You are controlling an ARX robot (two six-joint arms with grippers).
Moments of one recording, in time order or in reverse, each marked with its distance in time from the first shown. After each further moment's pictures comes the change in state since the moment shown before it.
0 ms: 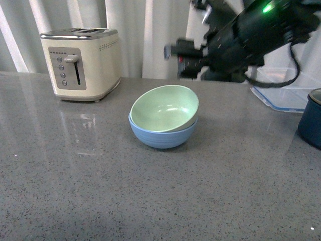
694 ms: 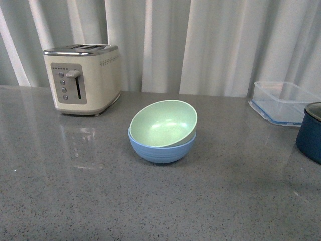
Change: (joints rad) left arm 0.000 0.000 0.000 0.000 0.001 0.000; right arm -0.174 -0.550 -1.002 0.890 0.282 -0.139
